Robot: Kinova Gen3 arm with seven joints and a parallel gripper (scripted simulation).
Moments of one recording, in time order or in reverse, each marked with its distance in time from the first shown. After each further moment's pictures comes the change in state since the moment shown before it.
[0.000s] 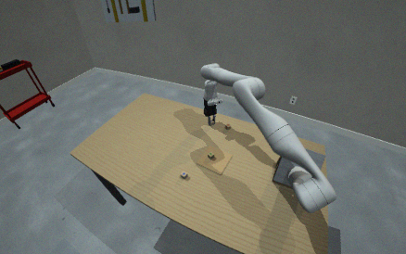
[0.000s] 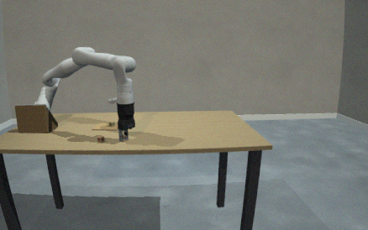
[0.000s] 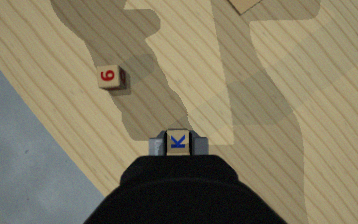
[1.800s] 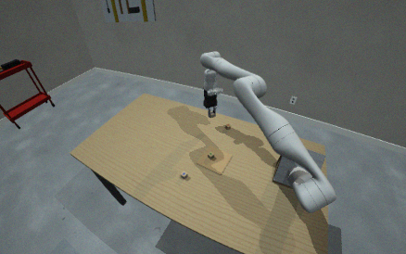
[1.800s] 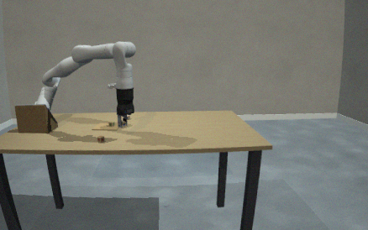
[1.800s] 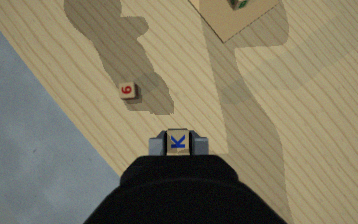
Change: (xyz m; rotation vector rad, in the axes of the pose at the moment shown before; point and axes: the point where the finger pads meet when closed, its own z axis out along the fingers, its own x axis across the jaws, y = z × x) arm 0.001 -0.004 -0.066 0.010 0.001 -0.001
